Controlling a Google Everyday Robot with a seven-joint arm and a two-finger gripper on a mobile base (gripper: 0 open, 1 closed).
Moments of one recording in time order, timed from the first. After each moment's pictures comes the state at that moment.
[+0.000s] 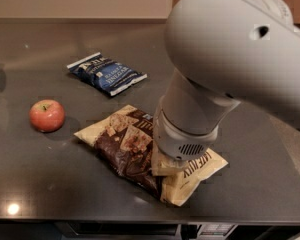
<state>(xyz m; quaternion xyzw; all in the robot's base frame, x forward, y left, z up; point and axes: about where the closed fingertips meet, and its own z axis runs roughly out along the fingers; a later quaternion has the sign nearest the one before) 0.350 -0.022 0.869 -0.74 0.66 0.06 0.10</state>
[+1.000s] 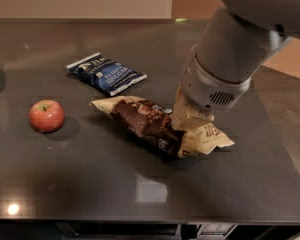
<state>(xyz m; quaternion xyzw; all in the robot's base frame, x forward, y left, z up) 0.408 -0.058 0.922 -0.73 0.67 0.03 0.15</state>
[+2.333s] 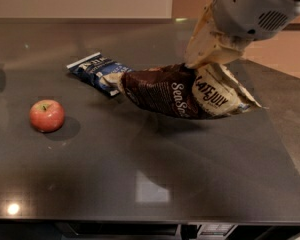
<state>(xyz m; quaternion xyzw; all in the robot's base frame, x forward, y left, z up) 0.442 -0.078 1.035 -0.73 0.63 -0.01 0.26</state>
